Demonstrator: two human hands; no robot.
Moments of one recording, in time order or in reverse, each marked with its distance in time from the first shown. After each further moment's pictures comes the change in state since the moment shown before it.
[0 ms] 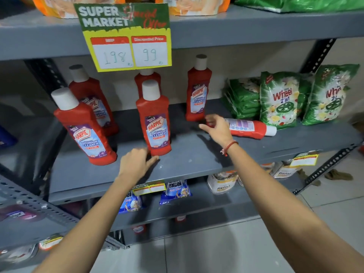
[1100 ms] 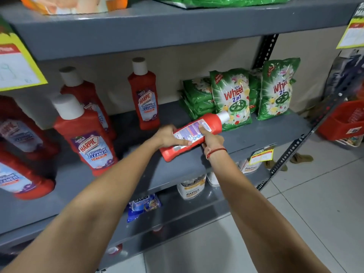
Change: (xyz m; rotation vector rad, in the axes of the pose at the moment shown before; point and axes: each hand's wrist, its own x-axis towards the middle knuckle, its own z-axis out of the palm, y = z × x) left_hand 0.149 0.211 0.043 -0.423 -0.445 0.256; right_hand 0.022 0.088 -0.074 0.800 0.457 0.726
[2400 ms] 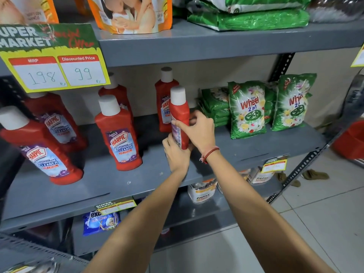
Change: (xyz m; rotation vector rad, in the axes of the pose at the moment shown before) left_hand -0.080 0.014 0.049 -0.625 0.840 -0.157; right_hand -0.102 -0.022 0.053 -0.720 -0.257 -0.932
